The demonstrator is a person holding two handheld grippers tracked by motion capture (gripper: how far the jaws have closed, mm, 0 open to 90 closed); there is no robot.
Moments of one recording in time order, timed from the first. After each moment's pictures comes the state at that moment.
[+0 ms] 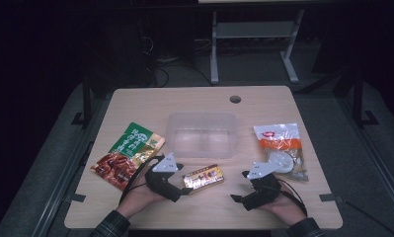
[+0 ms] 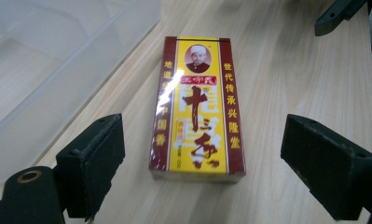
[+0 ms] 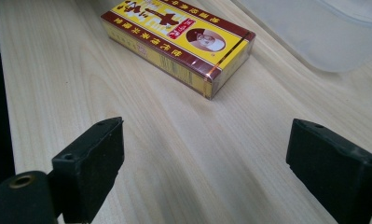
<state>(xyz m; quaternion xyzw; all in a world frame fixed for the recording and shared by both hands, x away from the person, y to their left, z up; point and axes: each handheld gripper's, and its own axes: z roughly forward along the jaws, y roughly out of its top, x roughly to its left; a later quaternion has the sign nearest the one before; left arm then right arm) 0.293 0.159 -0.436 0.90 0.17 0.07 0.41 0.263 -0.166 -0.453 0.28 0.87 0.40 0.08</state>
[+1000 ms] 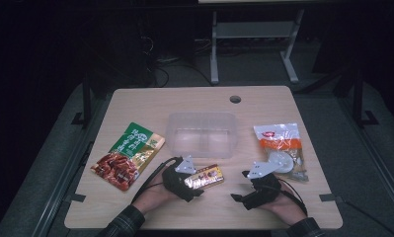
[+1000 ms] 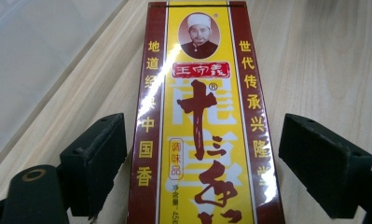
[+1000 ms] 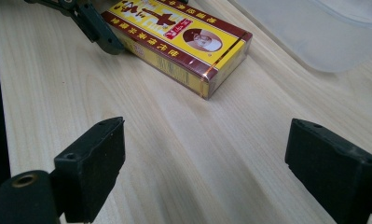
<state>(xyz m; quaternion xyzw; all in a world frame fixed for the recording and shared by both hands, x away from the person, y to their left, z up) 0.308 0.124 -0.466 0.92 0.16 0.05 0.35 0.264 -0.167 -0.453 0.28 0.87 0.40 0.08</state>
